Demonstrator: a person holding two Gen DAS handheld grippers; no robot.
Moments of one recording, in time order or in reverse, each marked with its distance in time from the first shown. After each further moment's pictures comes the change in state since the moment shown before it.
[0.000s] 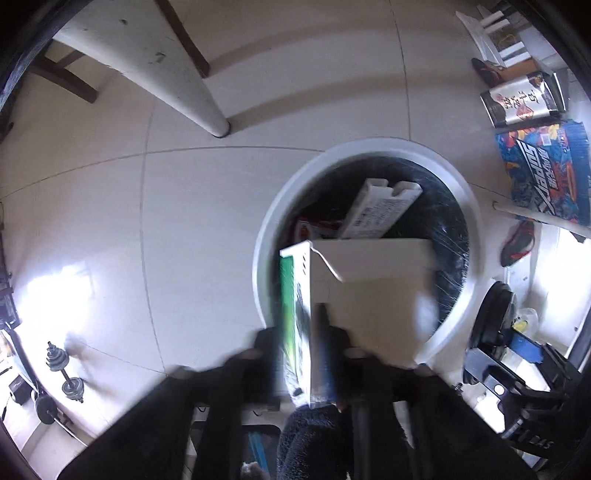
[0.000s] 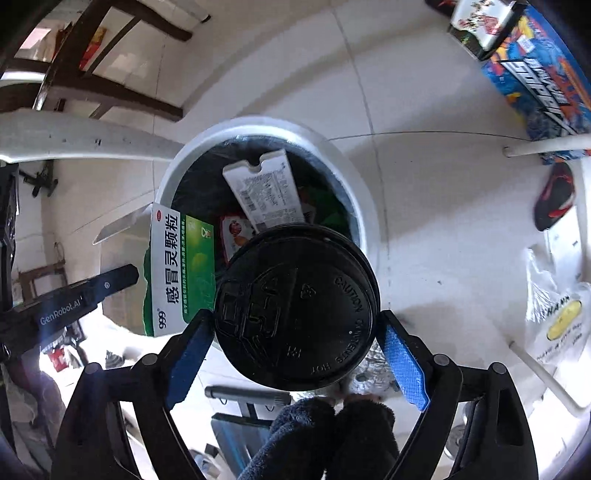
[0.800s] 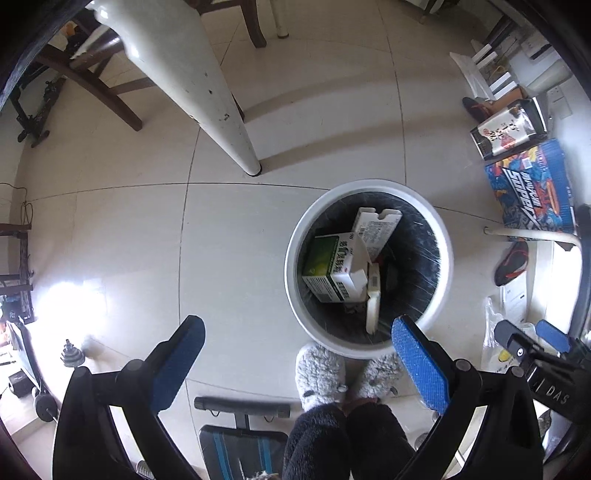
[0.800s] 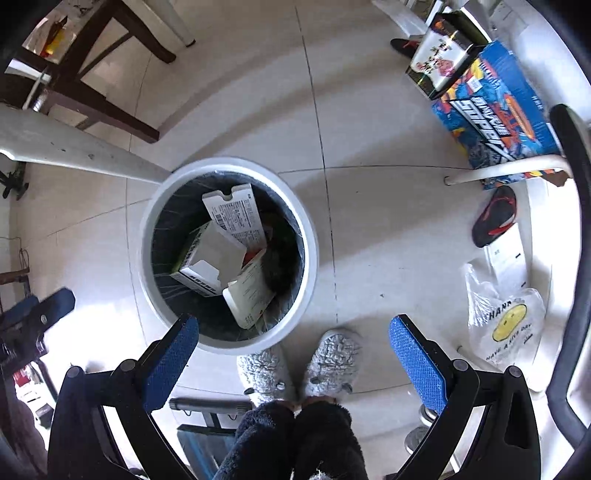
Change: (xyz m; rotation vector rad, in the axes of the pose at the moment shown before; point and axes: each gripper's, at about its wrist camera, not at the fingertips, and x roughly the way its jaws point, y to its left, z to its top) left arm -0.096 0.002 -0.051 -0.033 -0.173 0.048; right arm -0.084 0.005 -0.016 0.002 -0.123 -0.203
